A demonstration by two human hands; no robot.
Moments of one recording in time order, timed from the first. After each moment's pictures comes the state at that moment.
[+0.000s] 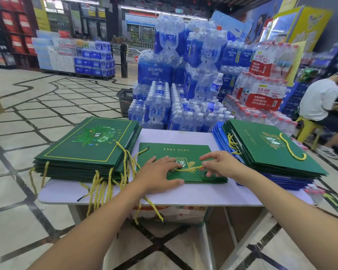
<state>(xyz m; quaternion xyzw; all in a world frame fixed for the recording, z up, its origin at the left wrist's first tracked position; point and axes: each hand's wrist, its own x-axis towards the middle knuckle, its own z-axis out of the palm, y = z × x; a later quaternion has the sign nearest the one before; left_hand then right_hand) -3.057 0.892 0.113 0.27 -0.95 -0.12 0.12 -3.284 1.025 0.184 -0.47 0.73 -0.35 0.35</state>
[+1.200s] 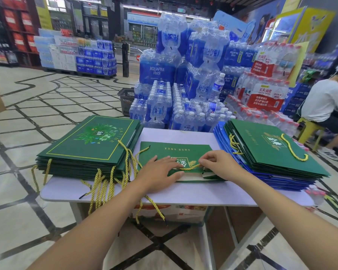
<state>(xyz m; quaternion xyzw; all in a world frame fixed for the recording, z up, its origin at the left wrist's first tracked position) -3.056 0.895 0.116 0.28 -0.95 -0.13 0.11 -3.272 1.019 0.179 -0.55 0.77 -0.29 0.17</state>
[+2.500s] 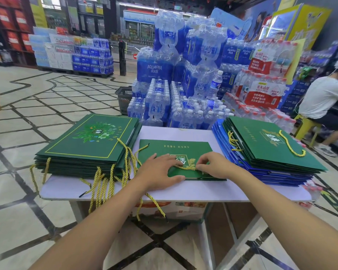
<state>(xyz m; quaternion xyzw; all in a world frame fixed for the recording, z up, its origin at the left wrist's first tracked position) -3.055 0.896 0.116 0.27 -0.95 -0.11 0.12 -3.267 1.011 0.173 -0.57 0.79 -0.15 0.18</state>
